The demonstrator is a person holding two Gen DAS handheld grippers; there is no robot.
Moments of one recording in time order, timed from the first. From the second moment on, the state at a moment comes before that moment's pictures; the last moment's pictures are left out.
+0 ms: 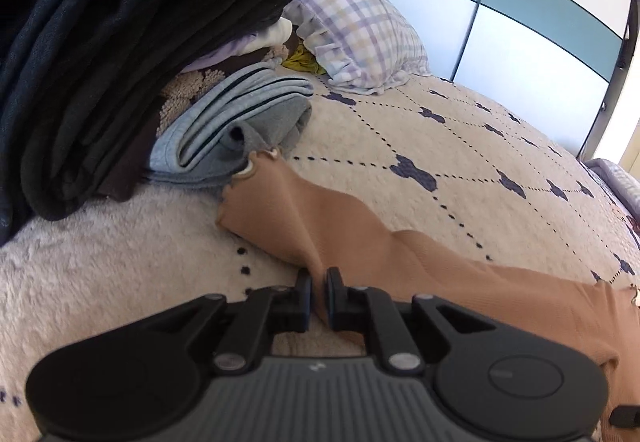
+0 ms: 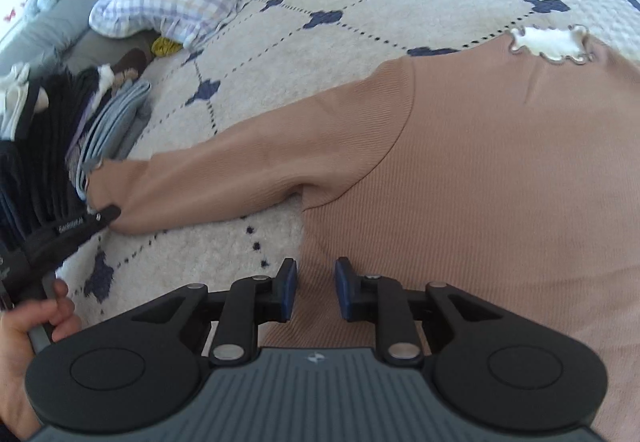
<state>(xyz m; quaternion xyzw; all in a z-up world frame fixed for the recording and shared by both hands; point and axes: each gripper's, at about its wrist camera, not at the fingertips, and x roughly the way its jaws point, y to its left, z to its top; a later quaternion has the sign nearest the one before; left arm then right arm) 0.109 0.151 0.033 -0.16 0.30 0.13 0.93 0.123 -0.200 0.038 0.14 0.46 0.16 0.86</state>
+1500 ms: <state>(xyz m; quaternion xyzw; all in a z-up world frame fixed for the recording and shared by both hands) 0.007 -0.071 0.038 -0.01 0.43 -0.11 0.90 0.091 -0.308 0.031 0.13 0.43 -0.05 0.89</state>
